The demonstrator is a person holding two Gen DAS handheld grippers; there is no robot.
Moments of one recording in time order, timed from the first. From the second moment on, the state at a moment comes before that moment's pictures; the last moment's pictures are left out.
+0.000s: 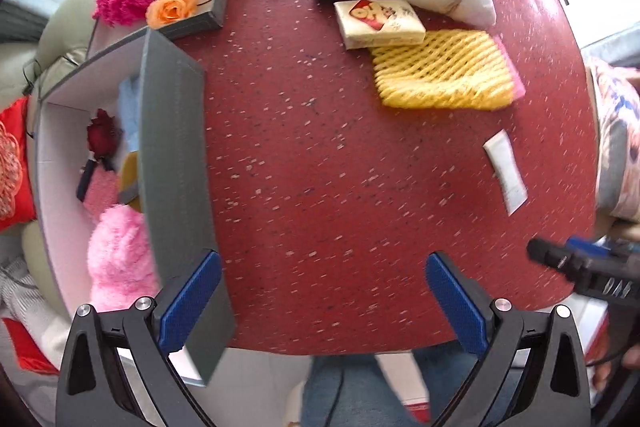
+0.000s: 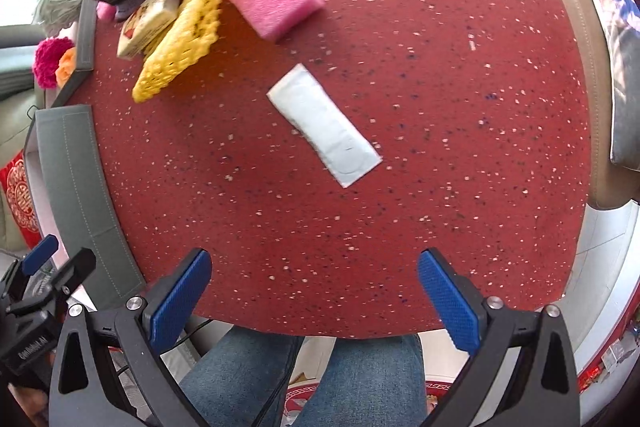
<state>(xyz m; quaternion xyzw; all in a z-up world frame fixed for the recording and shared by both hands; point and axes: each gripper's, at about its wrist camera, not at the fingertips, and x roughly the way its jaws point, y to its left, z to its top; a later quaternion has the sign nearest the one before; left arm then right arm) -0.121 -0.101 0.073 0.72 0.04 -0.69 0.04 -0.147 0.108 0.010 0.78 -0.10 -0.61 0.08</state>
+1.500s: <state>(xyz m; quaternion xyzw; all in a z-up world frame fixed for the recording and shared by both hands) -0.170 -0.087 0.000 0.69 0.19 -0.66 0.23 -0.195 0.047 -0.031 0.74 0.08 -0.65 0.15</state>
